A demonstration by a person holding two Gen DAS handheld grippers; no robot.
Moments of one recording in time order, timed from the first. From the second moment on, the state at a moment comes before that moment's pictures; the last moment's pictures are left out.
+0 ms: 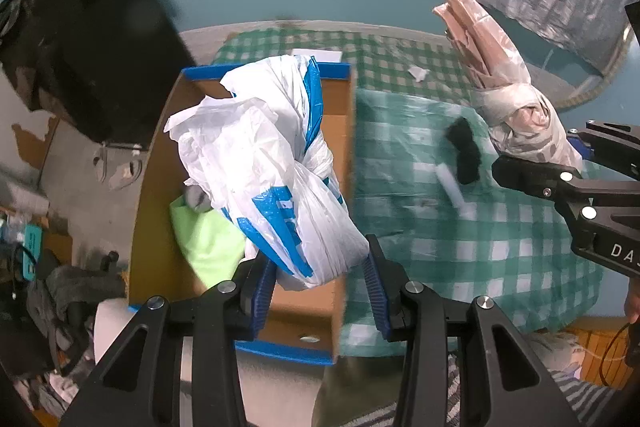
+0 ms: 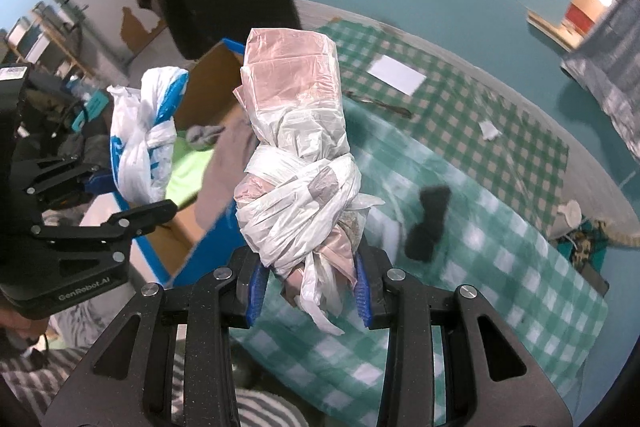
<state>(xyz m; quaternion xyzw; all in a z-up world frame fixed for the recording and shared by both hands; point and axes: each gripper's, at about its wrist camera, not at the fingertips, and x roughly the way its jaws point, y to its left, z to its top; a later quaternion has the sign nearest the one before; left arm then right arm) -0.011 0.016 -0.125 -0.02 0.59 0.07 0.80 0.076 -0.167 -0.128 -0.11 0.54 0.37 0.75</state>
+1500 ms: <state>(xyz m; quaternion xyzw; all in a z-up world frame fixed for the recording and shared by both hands) -0.014 0.140 -0.162 -0.09 0.62 0.15 0.76 0.079 -0.001 -0.155 -0.16 0.55 0.42 0.70</state>
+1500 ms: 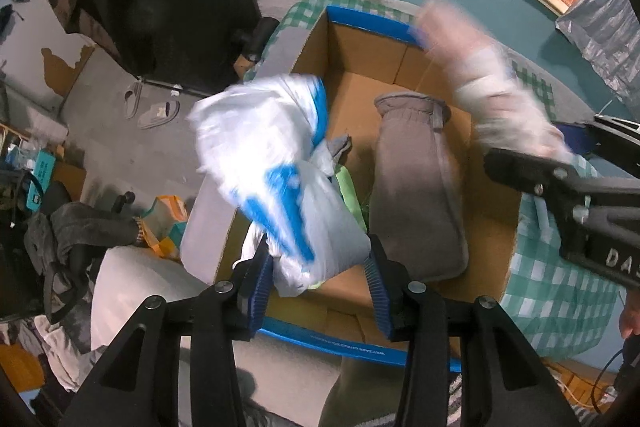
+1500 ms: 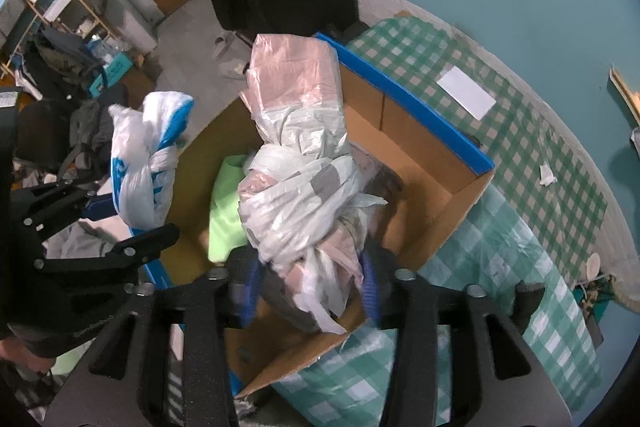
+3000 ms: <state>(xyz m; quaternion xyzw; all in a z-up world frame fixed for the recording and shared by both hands) 0.034 0.038 -0.147 -0.05 0.63 0.08 0.77 0.107 -0.125 -0.150 -0.13 0.57 0.33 0.74</state>
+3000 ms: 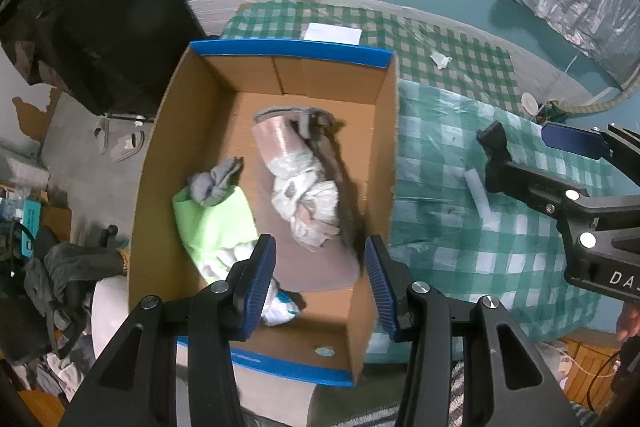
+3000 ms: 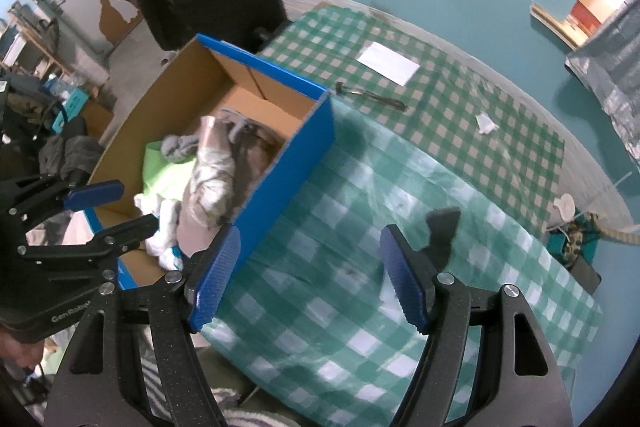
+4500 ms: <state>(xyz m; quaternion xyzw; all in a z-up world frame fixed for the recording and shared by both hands) 0.101 -0.074 -0.225 0.00 0.68 -0.01 0.73 0.175 -0.220 -0.251 -0.08 0.64 0.24 0.73</state>
